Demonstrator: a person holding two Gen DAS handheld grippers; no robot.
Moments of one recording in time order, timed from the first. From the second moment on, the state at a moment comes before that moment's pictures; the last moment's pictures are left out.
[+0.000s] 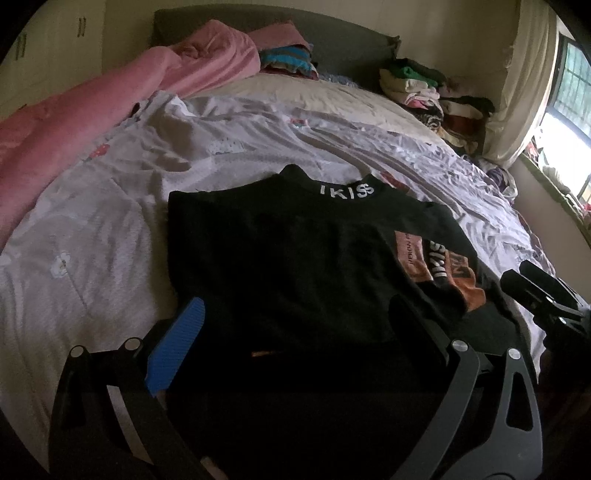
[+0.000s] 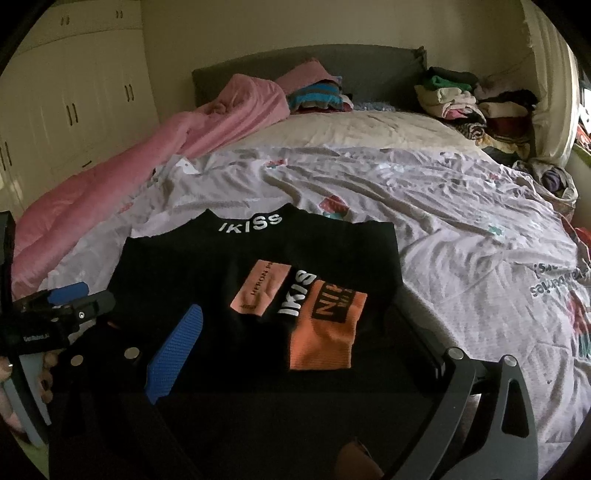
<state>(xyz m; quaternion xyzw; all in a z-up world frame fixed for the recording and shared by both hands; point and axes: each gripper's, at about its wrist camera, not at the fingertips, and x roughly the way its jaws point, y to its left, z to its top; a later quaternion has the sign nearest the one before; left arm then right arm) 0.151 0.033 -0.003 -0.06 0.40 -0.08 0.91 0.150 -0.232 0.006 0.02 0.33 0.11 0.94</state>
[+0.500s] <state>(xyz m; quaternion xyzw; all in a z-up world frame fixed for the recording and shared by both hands) 0.136 0.027 0.008 -0.05 0.39 -0.08 0.92 0.134 -0.237 0.024 0.02 0.32 0.12 0.94</state>
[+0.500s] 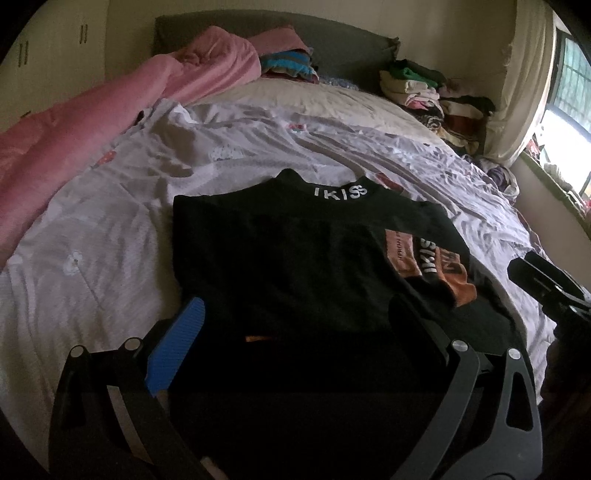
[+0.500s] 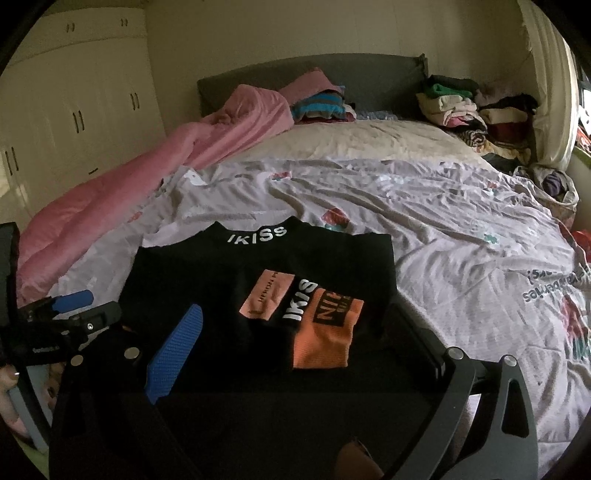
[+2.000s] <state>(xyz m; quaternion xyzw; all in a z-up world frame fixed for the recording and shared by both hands) 0.062 0.026 0.059 -0.05 0.36 -0.05 0.93 0.059 -0.259 0.077 0.02 0.25 0.14 0.96</state>
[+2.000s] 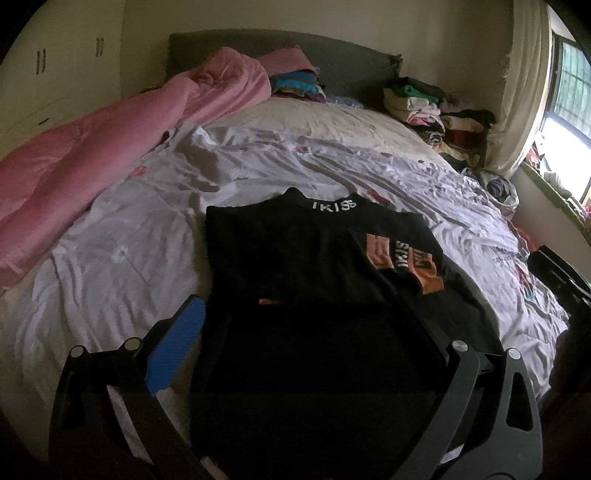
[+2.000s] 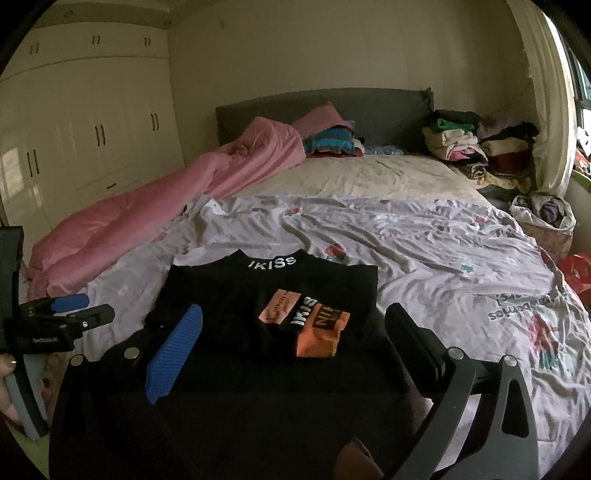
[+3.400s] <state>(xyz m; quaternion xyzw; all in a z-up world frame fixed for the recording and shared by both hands) 0.002 0.057 0.031 -0.03 0.42 0.02 0.91 0.016 -0.291 0.041 -0.01 0.31 0.13 0.94</state>
